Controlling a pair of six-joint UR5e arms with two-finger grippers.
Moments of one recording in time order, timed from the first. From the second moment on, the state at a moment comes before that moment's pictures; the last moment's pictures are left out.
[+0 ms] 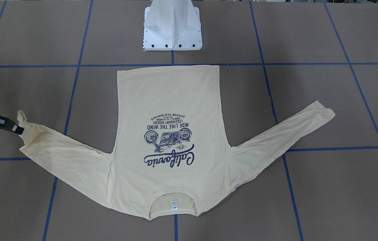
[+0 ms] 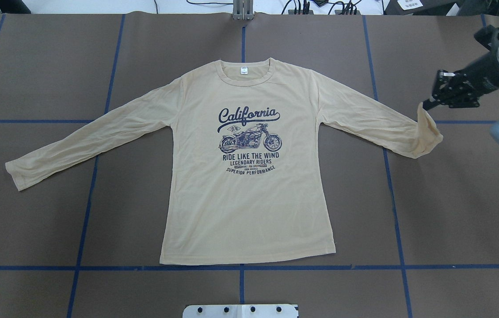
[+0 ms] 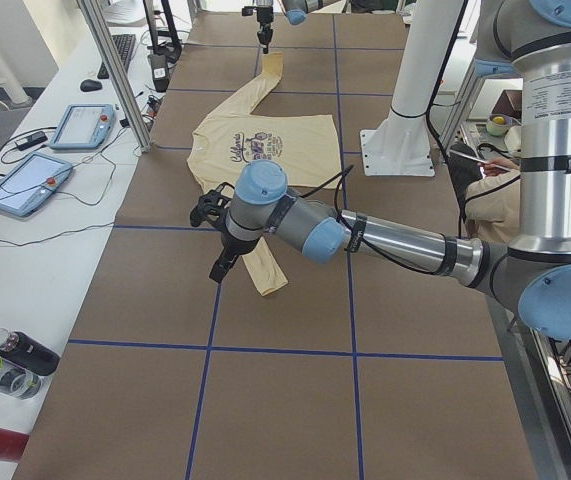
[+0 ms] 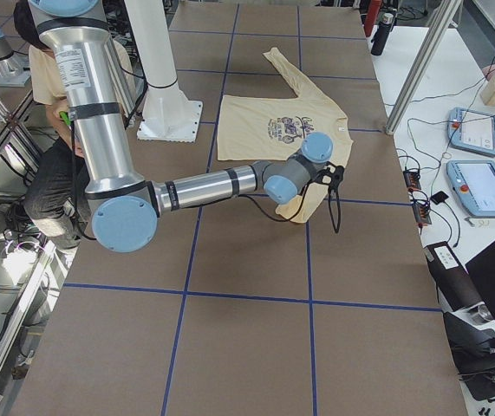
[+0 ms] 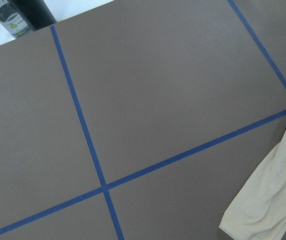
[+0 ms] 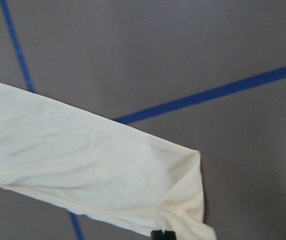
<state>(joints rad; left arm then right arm) -1.49 -1.50 -1.88 -1.91 -2.35 -0.04 1.13 -1.28 1.55 -1.01 2.52 1.28</state>
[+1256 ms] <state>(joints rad) -1.50 -1.49 -1.89 -1.92 -2.37 -0.04 0.67 -0.50 1.26 -1.19 1.98 1.56</state>
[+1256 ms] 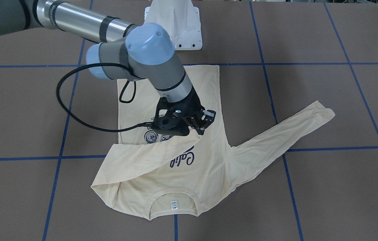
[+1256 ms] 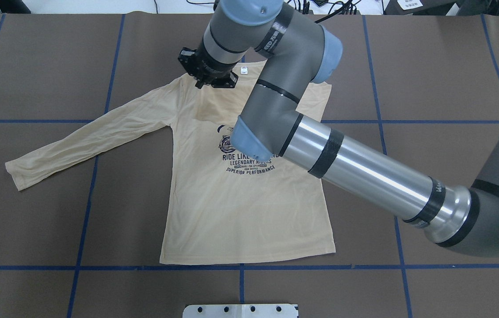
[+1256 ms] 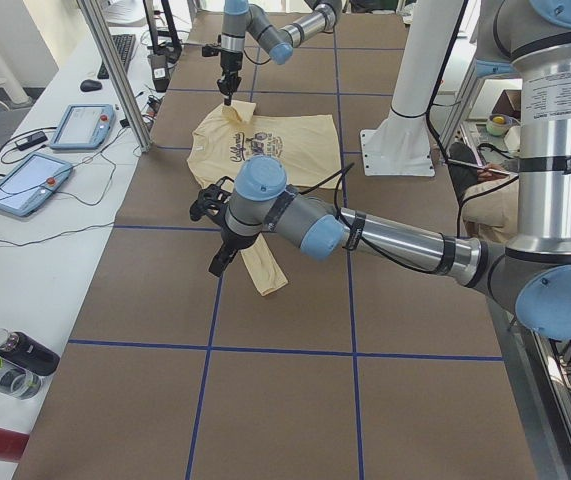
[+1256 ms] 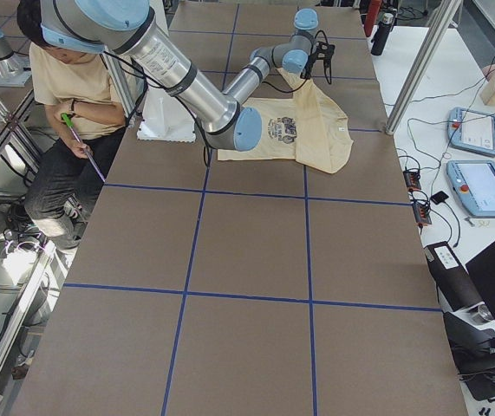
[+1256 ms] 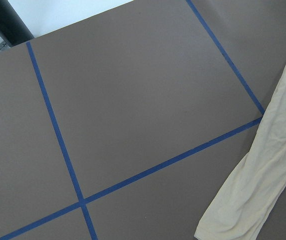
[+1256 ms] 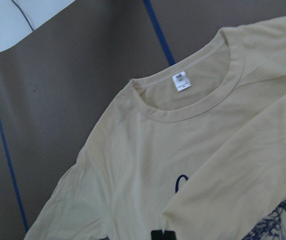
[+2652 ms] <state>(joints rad) -1.50 -1.48 -1.89 -1.92 -2.37 -0.04 0.56 -0.35 1.00 -1.03 1.75 1.56</state>
